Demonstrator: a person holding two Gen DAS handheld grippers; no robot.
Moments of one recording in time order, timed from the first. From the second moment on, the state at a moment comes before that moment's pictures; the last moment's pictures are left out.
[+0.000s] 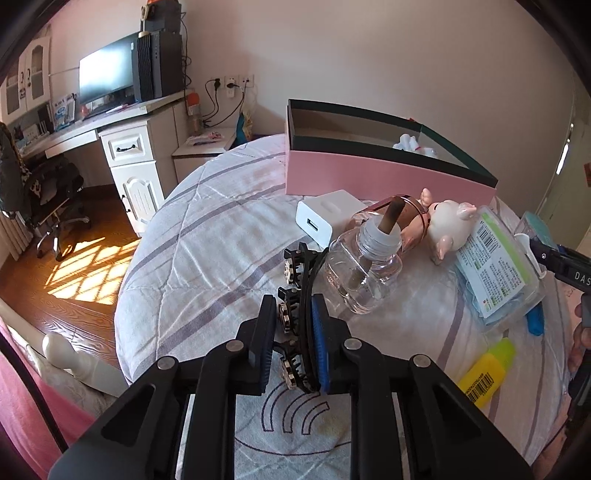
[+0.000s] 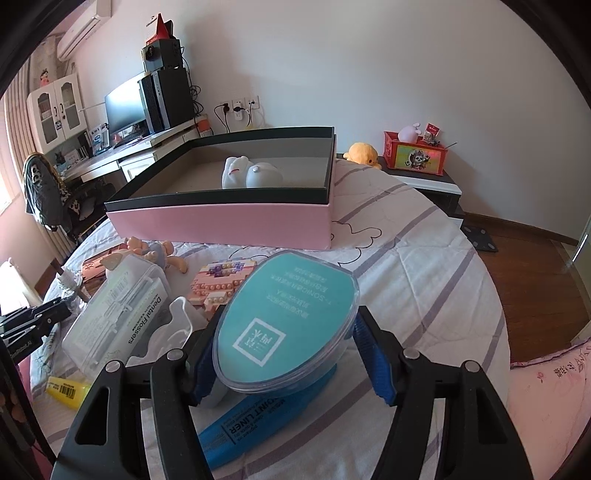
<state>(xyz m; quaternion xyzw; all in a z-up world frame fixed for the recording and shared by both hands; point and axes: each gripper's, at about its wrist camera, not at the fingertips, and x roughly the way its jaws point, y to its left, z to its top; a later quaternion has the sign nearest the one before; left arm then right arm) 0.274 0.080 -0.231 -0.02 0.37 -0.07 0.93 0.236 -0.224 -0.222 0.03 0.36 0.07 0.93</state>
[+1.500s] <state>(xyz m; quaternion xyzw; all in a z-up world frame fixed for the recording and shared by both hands) 0.288 0.008 -0.092 0.05 0.23 -0.09 0.97 0.233 -0.172 -0.104 0.00 0.23 0.13 0.96</state>
